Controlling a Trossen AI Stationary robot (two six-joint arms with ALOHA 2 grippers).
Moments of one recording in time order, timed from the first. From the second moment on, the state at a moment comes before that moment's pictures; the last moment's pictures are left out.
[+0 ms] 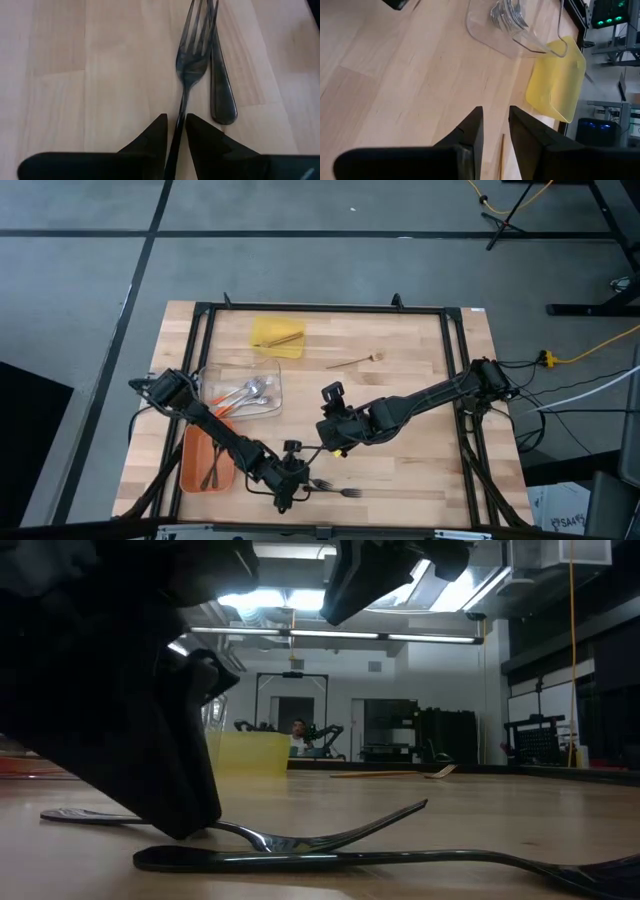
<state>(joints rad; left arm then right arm) -0.60 1.99 1.13 -0.14 -0.30 -0.43 0.36 1.90 1.64 -0.81 0.56 -0.32</state>
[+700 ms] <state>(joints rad) -0.59 1.99 1.13 -0.17 -0.27 -0.43 0.36 1.90 1.64 -0.79 0.56 -0.32</state>
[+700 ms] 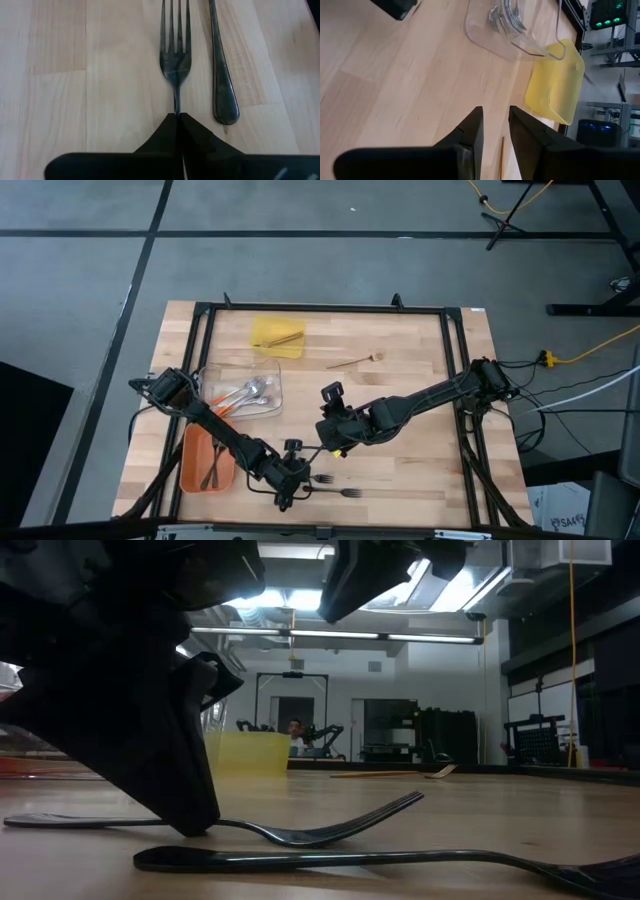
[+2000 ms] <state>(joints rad) -0.64 1.88 1.13 -0.20 -0.27 -0.73 0.36 1.90 1.64 -0.83 0.58 -0.33</state>
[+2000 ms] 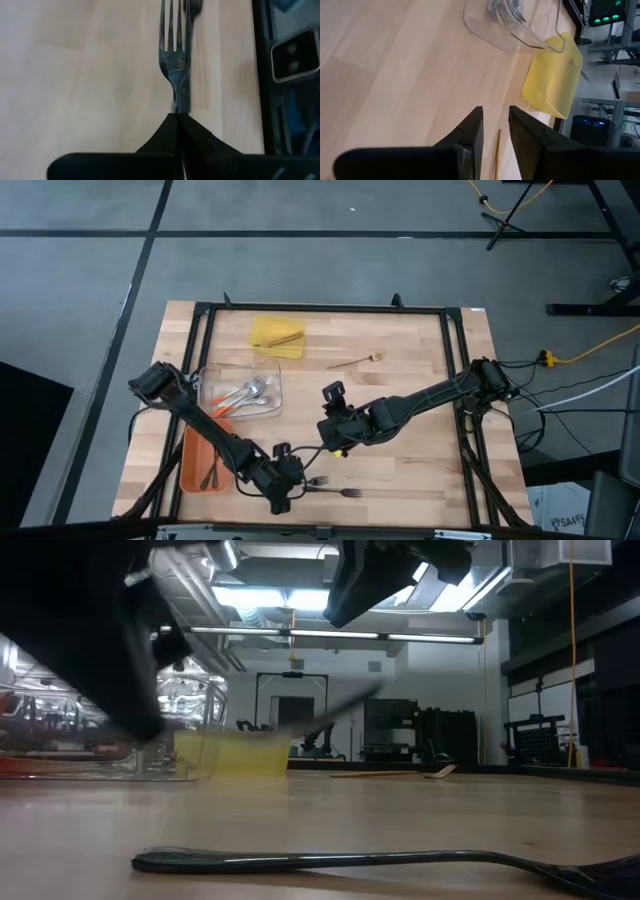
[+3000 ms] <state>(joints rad) -0.82 1.39 1.13 -1.10 -0.27 -1.39 0.36 1.90 1.64 -0.84 0.59 -0.33</state>
